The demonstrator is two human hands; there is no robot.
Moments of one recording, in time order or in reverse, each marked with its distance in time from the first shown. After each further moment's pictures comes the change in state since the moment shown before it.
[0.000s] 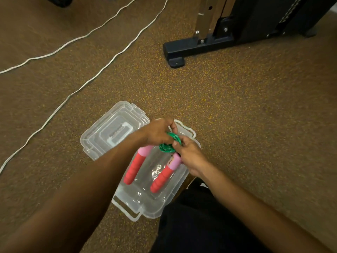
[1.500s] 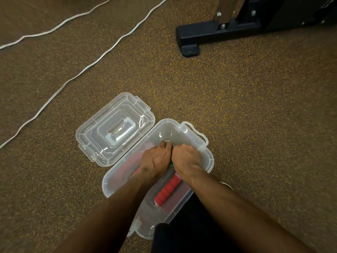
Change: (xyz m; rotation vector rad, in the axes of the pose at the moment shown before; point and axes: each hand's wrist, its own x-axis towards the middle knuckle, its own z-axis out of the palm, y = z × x) left_hand 0.014 -0.077 0.092 0.567 0.234 -0.174; right_hand 0.062 0.012 0.032 -1.577 0.040 -0.087
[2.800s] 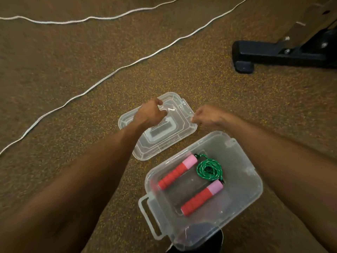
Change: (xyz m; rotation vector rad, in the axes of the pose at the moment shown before) left_hand 0.043 -0.183 -0.083 -0.671 0.165 -0.471; right_hand 0.117 -0.061 -0.103 0.299 -0.186 -0.238
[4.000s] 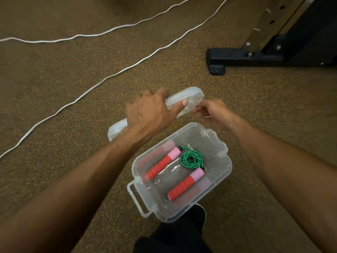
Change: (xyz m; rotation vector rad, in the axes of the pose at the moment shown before) left_hand -0.158 0.122 -0.030 0.421 0.313 0.262; right_hand -0.087 0.047 -0.026 0.832 0.215 0.053
